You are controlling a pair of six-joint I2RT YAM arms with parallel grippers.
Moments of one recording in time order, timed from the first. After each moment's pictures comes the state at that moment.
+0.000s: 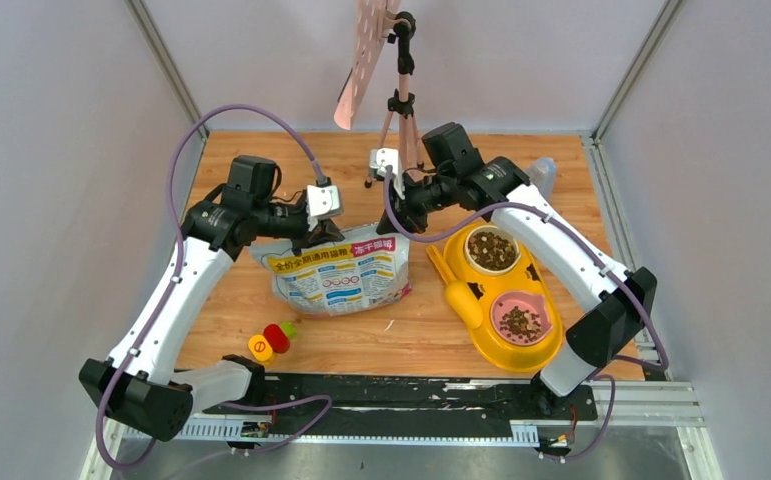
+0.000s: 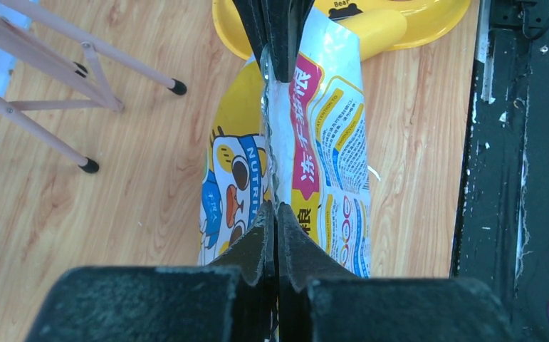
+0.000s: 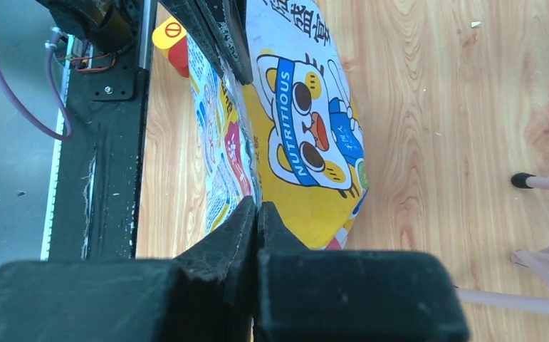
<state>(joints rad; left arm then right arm) -0.33 1.17 1.29 -0.90 0.81 0.77 0.66 1.62 1.70 -0.81 -0.74 -0.52</state>
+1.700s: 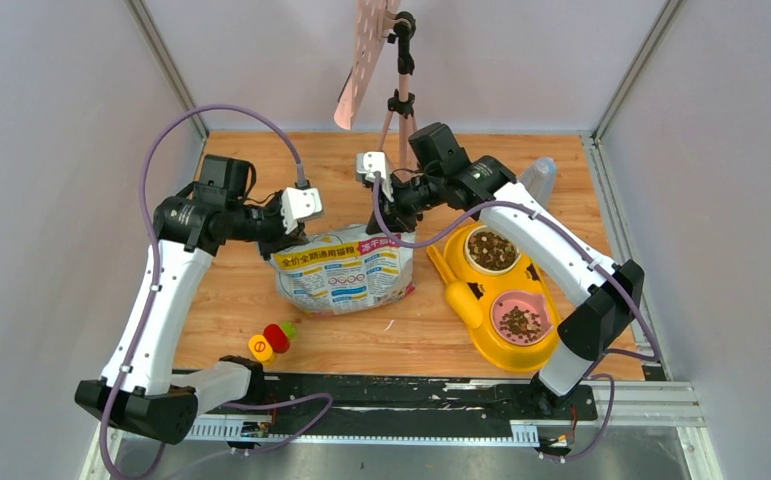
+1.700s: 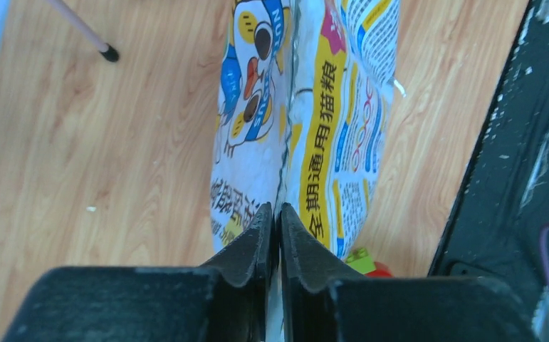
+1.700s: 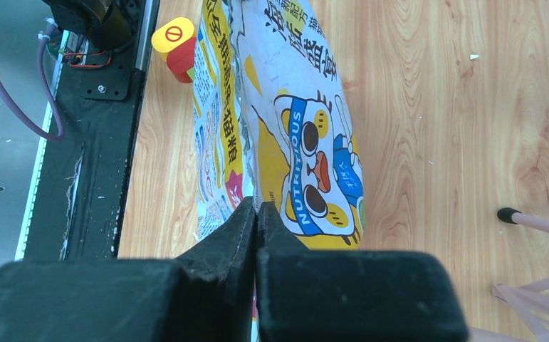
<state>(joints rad) -0.24 1.17 1.43 -1.20 0.67 0.89 0.71 1.68 1.75 -0.80 -0.77 -0.58</state>
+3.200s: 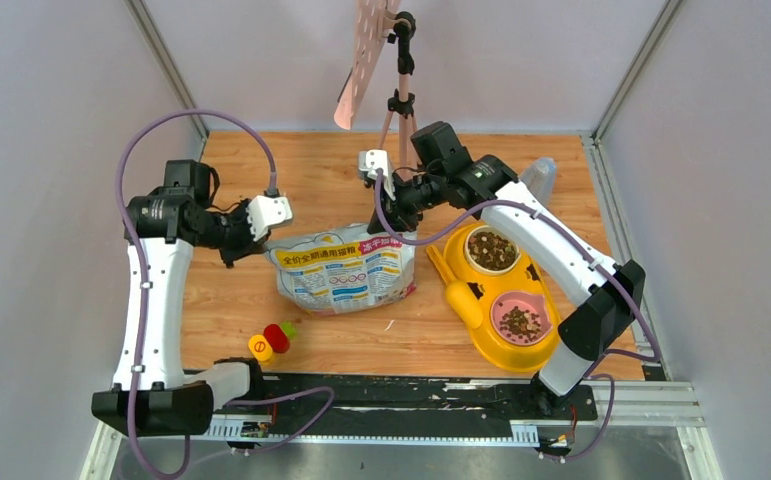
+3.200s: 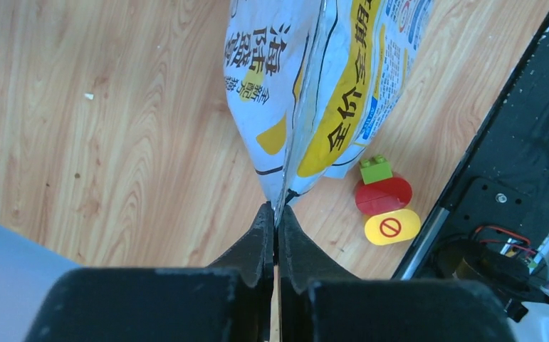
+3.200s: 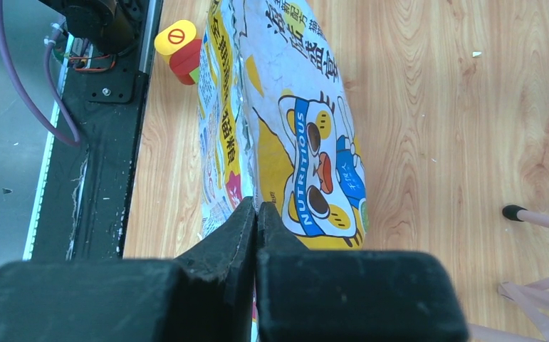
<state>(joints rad) 0.04 1.16 1.46 -1.45 0.56 1.16 0.69 1.67 1.75 -0.80 -0.77 -0.57</state>
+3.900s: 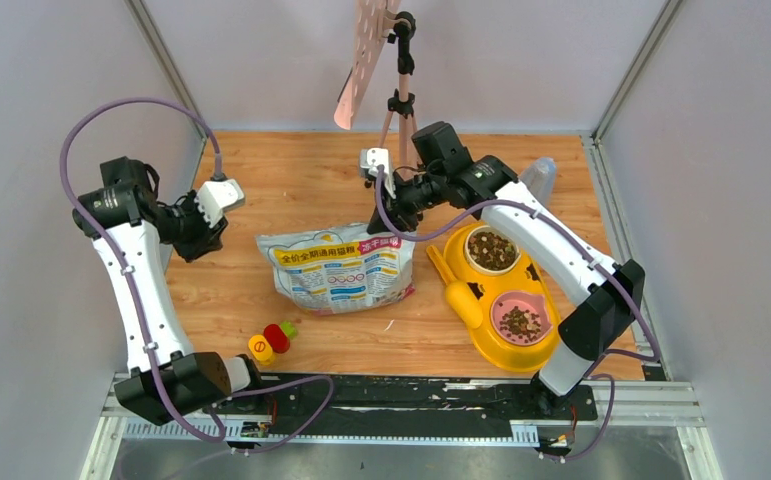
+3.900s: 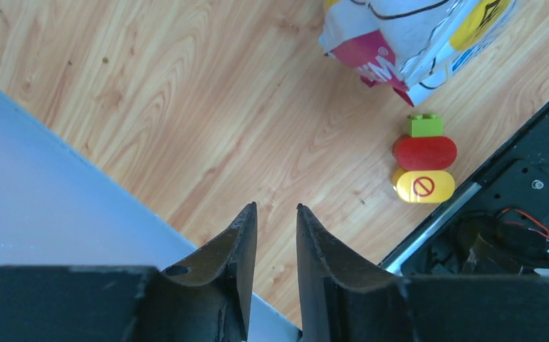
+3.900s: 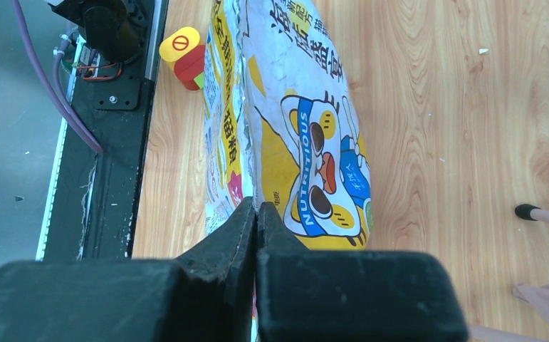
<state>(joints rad) 0.40 1.25 1.58 -1.57 0.61 1.33 0.69 1.67 1.73 -0.77 -0.79 -0.53</state>
